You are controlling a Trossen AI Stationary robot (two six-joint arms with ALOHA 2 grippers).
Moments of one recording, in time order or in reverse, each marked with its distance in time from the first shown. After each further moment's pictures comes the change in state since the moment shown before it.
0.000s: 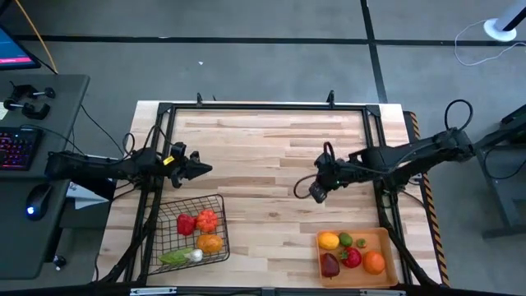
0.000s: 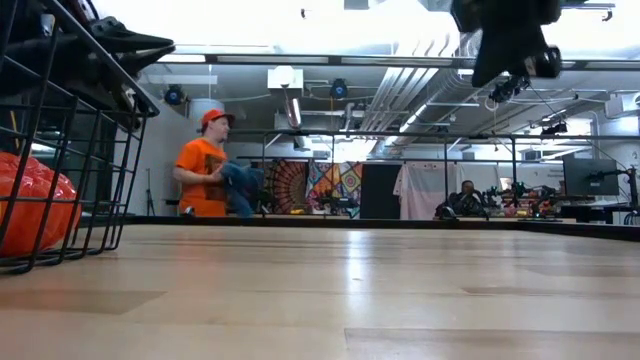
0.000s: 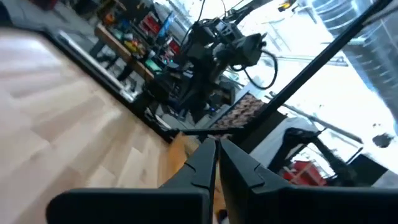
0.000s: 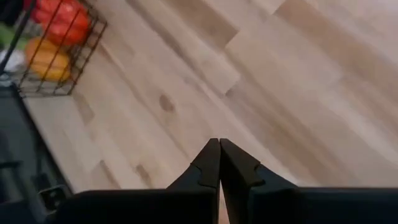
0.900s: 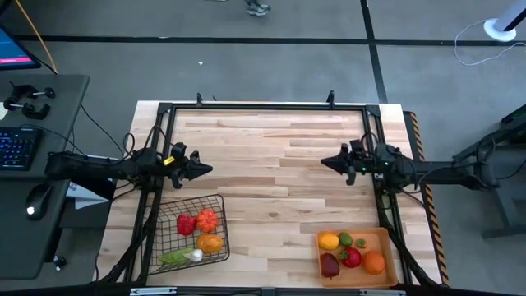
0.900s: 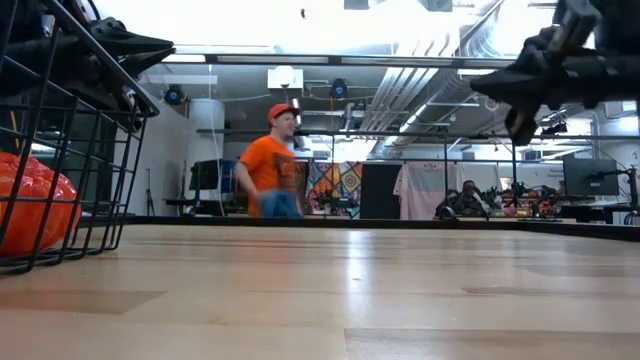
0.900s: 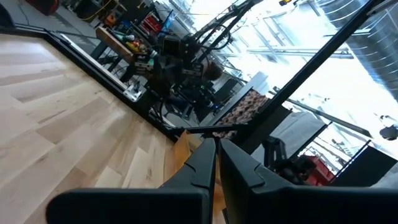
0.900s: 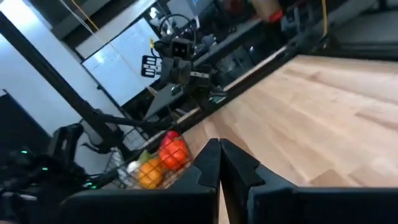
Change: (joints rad) left arm 0.001 0.000 0.000 -0.011 0.005 0.033; right arm -0.395 -0.770 -0.971 1.214 -0.256 -0.411
